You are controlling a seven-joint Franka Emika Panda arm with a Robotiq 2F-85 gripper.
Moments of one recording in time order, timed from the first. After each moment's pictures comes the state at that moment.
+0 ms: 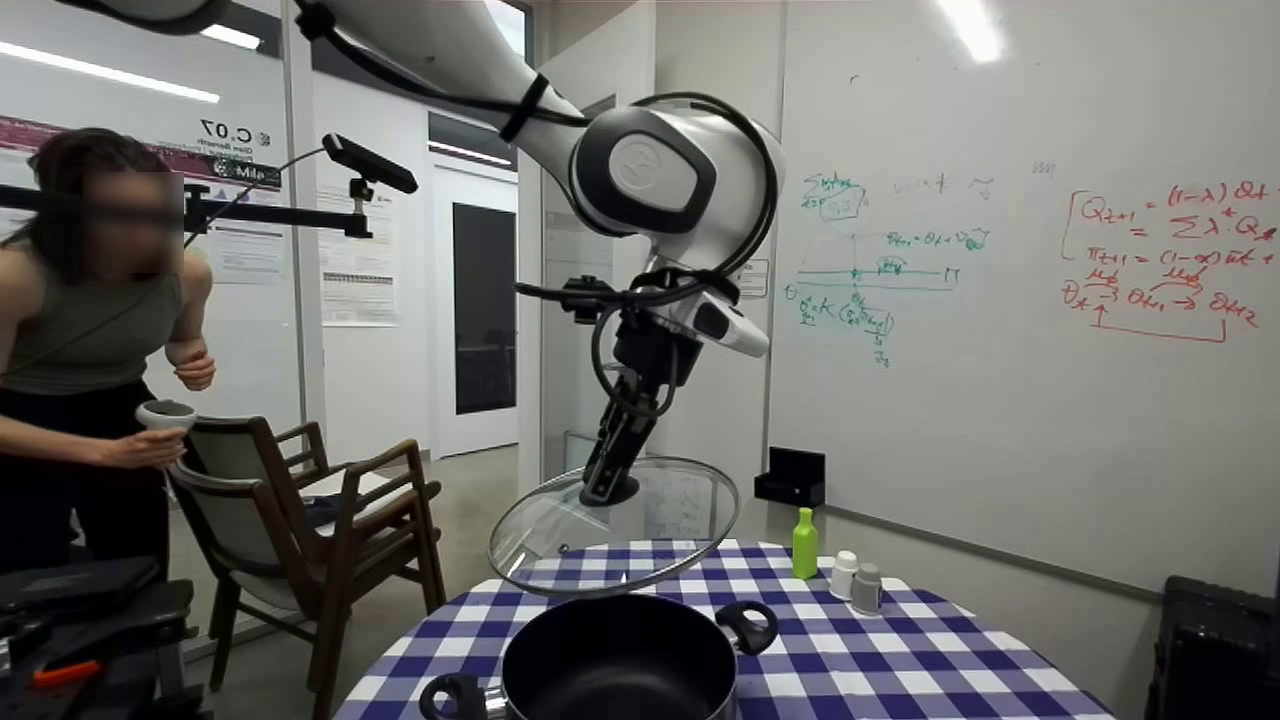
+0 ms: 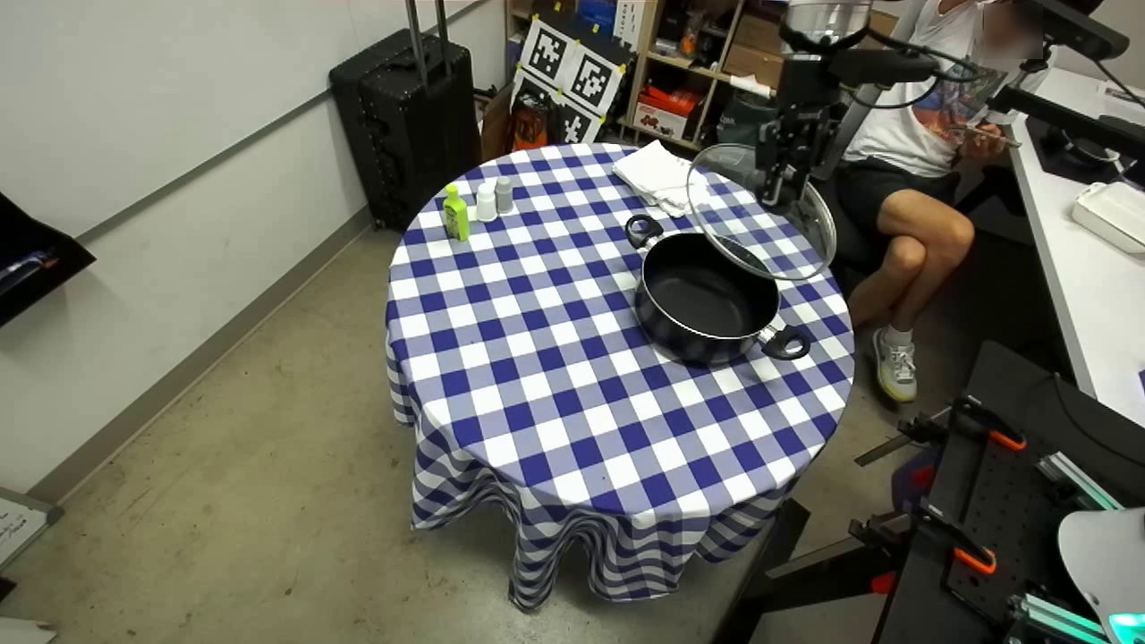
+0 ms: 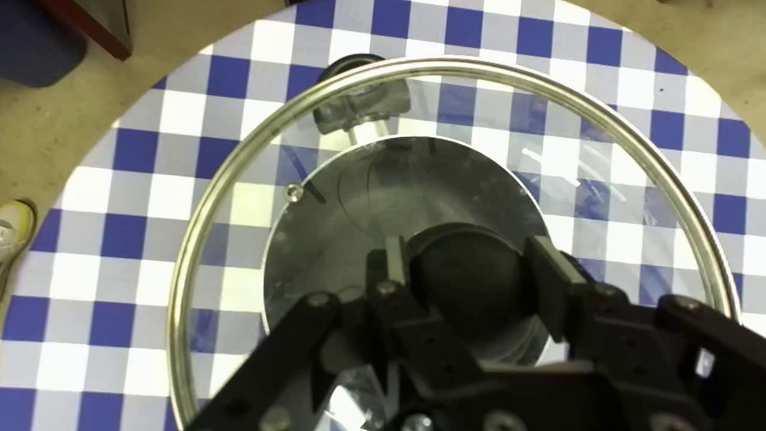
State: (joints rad) arm -0.16 0.50 -0.09 -1.65 0.17 1.79 0.08
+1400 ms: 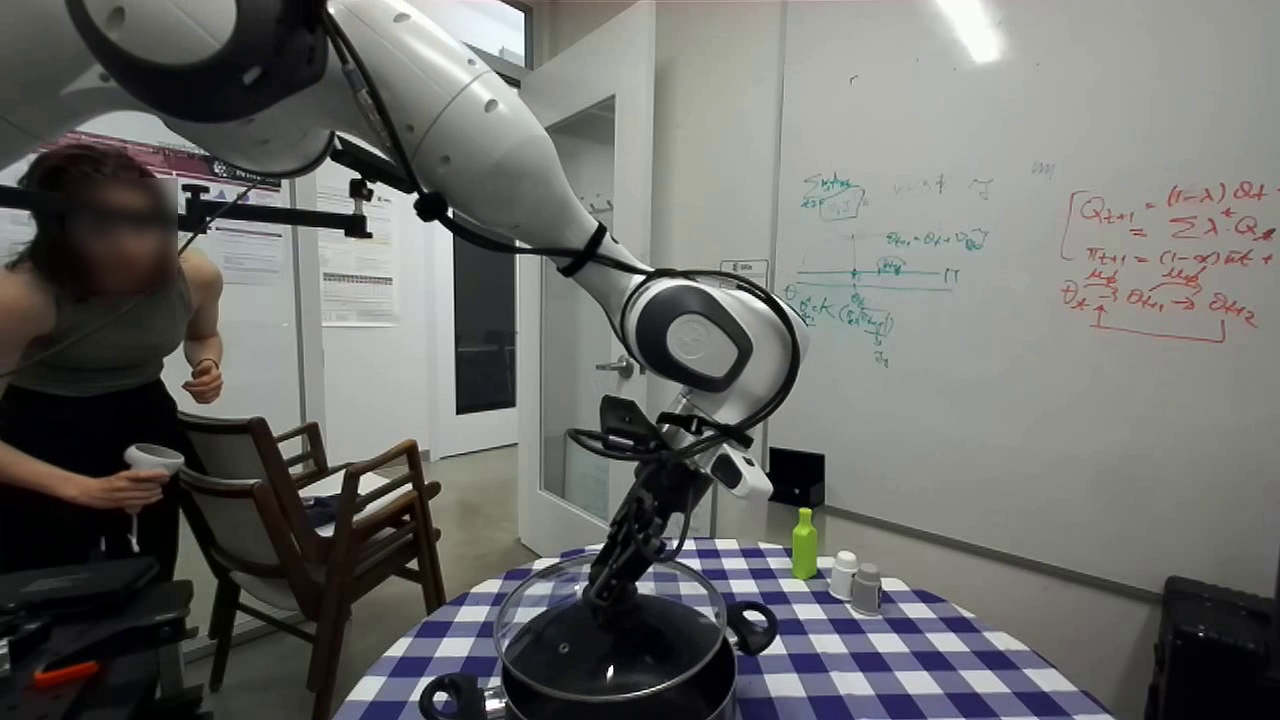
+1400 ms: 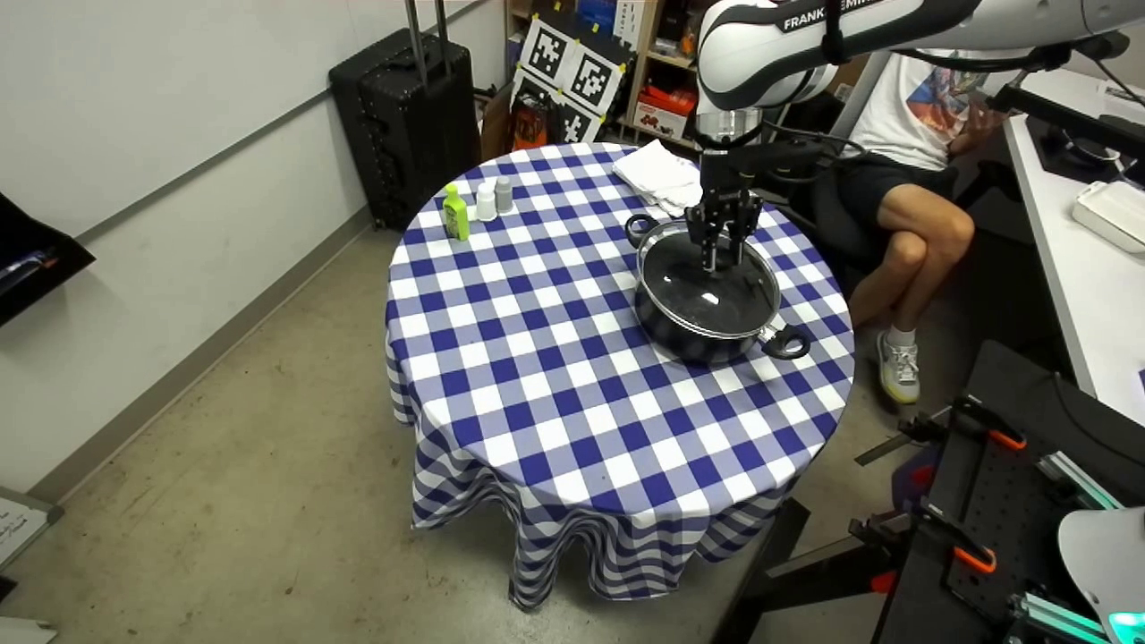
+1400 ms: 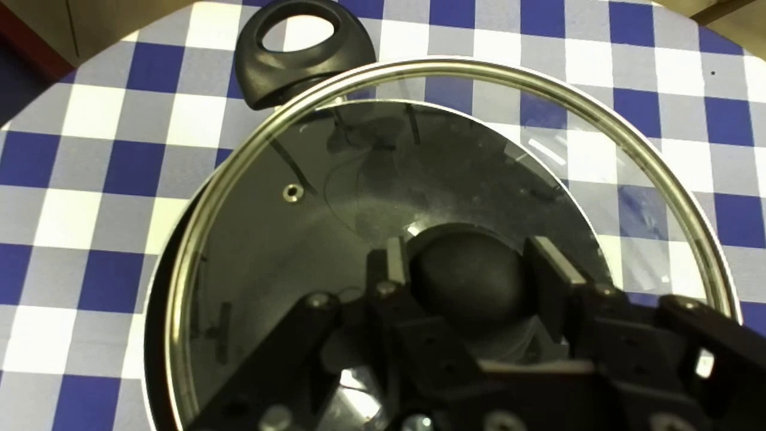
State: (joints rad) arm -0.15 0.89 -0.06 -1.35 0.20 1.71 0.15
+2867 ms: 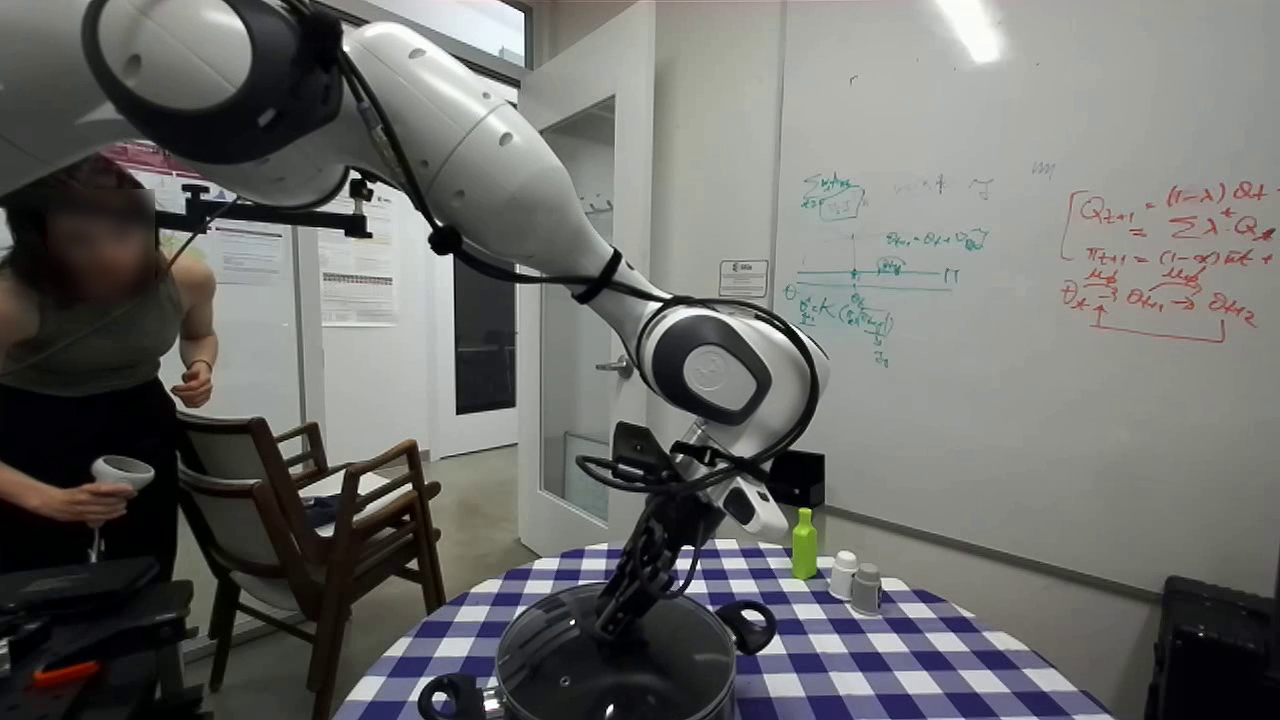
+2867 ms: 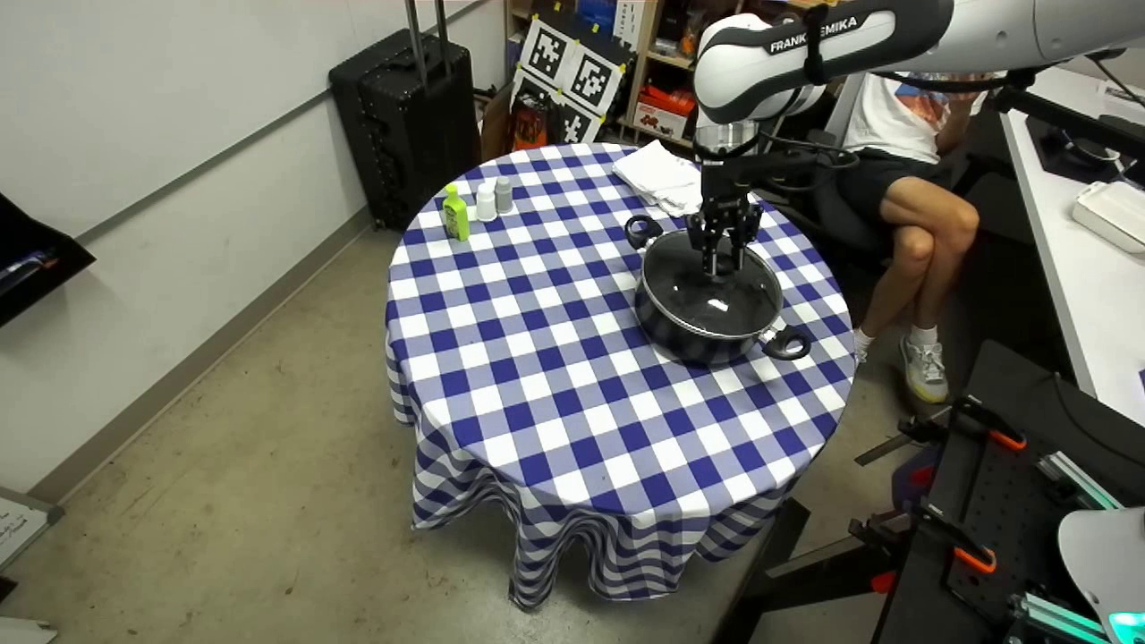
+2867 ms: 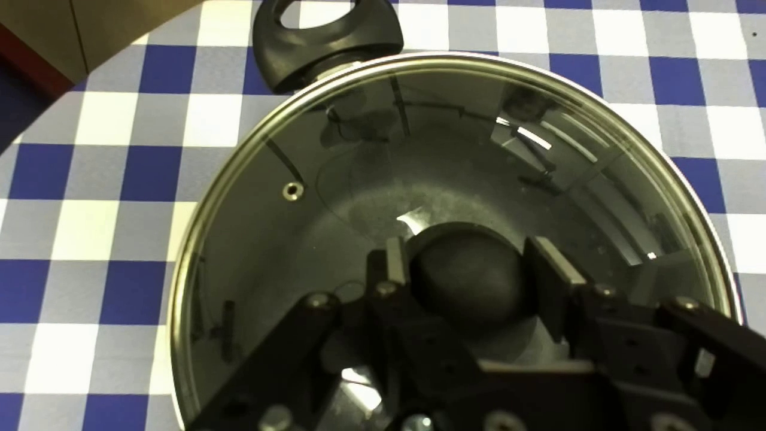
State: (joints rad) arm -0.17 0.97 -0.07 -1.26 0.20 1.68 0.19
